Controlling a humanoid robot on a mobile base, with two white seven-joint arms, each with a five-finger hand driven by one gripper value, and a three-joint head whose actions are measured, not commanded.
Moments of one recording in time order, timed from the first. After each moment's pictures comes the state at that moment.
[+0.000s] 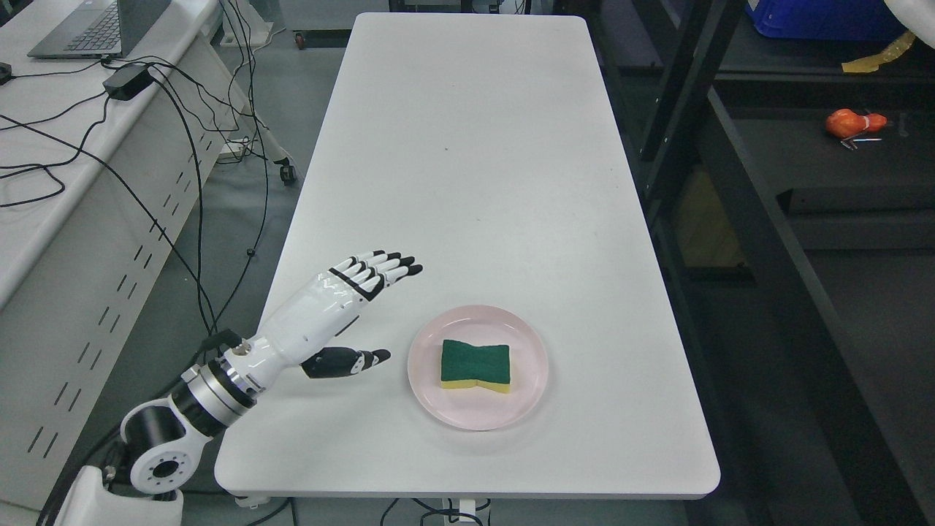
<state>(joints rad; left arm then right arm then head) -0.26 0.28 -0.09 -1.69 -0.71 -0.66 -0.40 -0.07 0.00 -0.21 0.00 -0.11 0.08 -0.04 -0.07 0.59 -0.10</state>
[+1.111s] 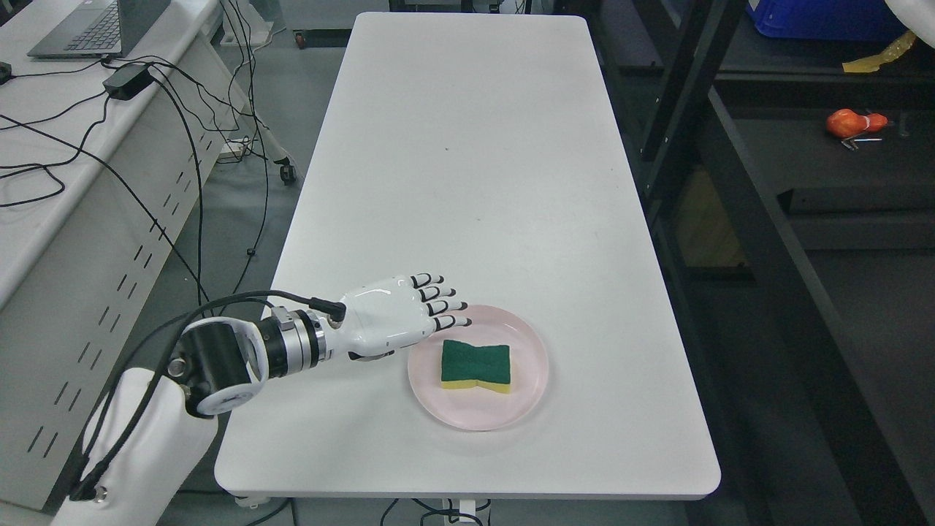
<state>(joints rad) -0.55 0.36 -0.39 -1.63 -1.09 -0.70 -0.54 -0.07 0.00 -0.21 0.00 -0.11 0.08 -0.04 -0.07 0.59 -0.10</state>
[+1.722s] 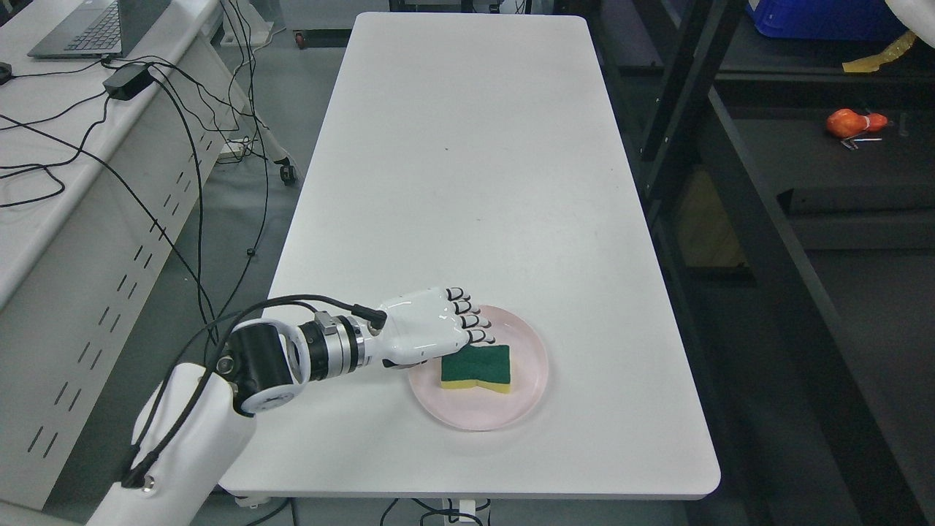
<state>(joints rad) -0.58 0.29 -0.47 -1.57 -1.12 -0.71 -0.54 -0.07 0.00 -0.21 0.00 -0.11 0.08 -0.04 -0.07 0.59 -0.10</state>
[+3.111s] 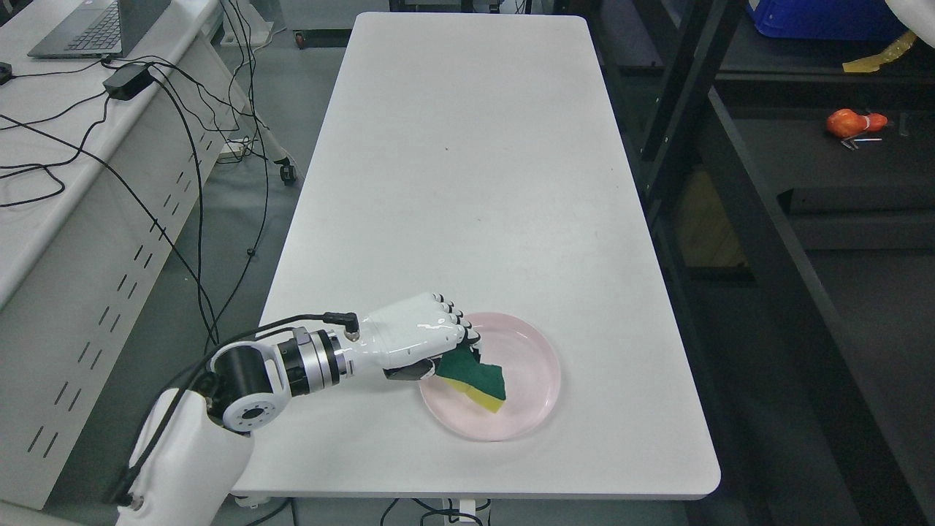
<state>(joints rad) -0.46 0.21 -0.26 -1.50 -0.77 -0.75 -0.54 -0.07 0.00 -0.21 0.00 -0.11 0.08 -0.04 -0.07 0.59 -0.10</state>
